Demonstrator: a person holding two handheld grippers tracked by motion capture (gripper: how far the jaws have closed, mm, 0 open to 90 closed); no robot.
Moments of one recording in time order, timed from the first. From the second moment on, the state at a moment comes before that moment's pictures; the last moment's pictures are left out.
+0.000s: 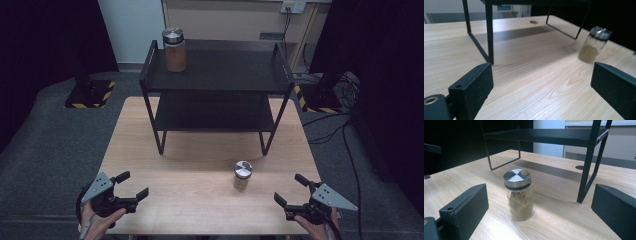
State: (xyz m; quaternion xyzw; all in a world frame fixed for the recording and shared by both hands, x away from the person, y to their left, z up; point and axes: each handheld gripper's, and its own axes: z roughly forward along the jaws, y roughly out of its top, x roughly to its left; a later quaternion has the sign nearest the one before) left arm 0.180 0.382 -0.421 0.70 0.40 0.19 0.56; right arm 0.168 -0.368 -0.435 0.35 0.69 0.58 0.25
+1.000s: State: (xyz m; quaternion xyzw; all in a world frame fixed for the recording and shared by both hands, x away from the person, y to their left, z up) left arm 0.173 0.383 -0.420 0.69 0.40 0.22 0.56; right arm 0.177 -0.379 -0.426 0.32 0.70 0.59 0.24
